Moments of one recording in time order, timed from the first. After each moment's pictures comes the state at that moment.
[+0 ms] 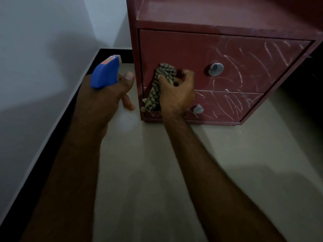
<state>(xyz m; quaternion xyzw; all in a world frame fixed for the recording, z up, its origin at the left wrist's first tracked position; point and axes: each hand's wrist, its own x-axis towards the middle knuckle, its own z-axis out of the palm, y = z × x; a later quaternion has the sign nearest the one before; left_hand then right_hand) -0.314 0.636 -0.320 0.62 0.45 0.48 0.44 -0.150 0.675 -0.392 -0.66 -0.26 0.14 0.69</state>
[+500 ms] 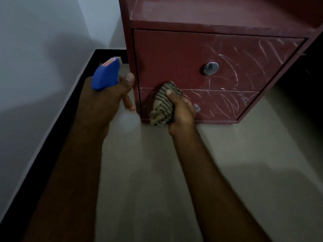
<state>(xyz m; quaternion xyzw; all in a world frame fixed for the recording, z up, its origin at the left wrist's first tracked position) -0.305 0.636 -0.321 0.63 0.44 0.47 0.44 -0.123 0.653 -0.435 -0.48 -0.06 0.48 0.73</state>
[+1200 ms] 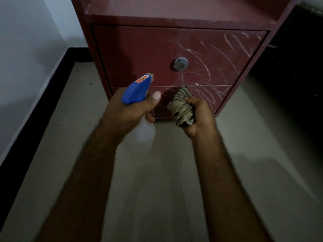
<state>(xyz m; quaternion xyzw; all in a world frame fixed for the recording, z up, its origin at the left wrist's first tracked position) -0.217 0.614 -0.348 0.71 0.36 0.34 0.50 -0.021 0.587 -0.418 -0.45 -0.01 0.54 0.71</state>
